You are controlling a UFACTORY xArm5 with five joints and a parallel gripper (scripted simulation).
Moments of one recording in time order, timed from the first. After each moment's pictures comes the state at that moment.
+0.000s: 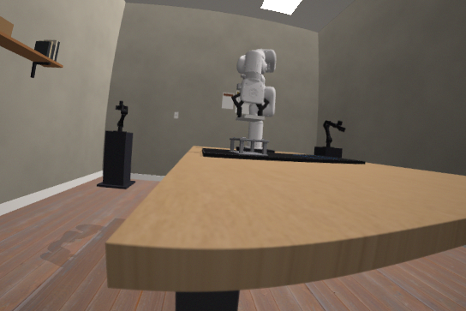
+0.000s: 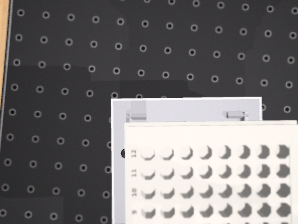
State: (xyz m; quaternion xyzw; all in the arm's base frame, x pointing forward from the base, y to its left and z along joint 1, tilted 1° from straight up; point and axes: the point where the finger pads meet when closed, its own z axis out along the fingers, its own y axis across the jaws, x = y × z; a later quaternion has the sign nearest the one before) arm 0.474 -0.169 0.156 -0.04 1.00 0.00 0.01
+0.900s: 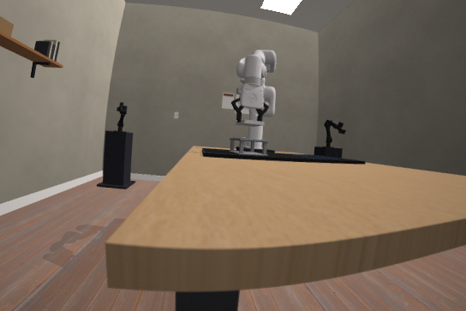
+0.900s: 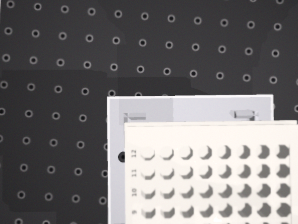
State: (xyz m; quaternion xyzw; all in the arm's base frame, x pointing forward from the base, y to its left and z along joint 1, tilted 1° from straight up) arm 0.475 -0.168 0.134 -0.04 1.00 0.00 0.01
